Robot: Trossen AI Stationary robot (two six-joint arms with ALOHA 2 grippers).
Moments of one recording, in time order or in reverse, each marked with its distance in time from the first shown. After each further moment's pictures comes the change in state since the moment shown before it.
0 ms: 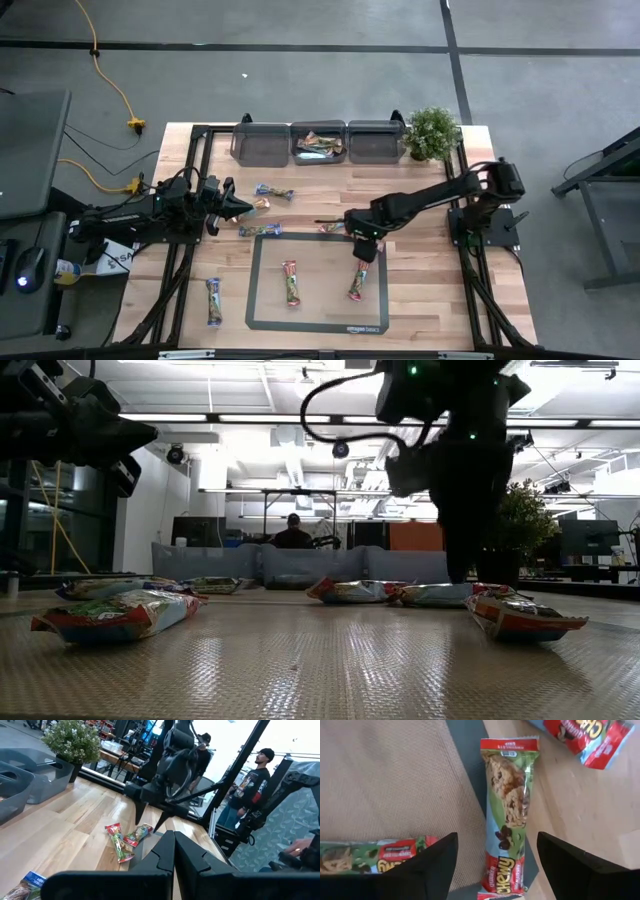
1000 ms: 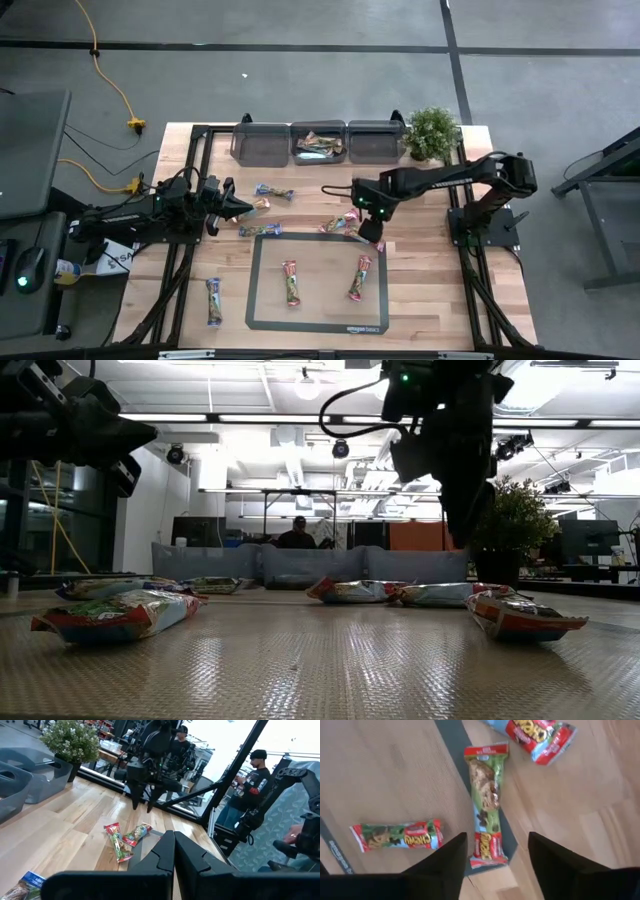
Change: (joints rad) left arm 0.000 0.000 0.000 0.000 0.004 0.000; right arm -0.179 -0.119 0.019 -0.126 -0.201 -0.089
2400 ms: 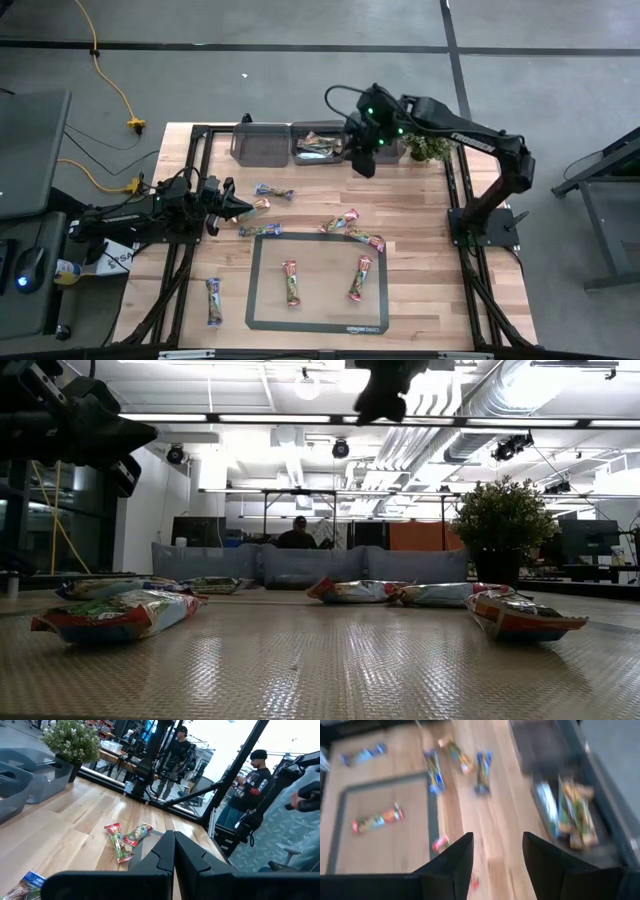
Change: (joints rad) left arm 0.000 0.000 0.000 0.000 -0.002 0.000; right arm -0.316 0.008 0.638 -0.163 -0.018 -0.536
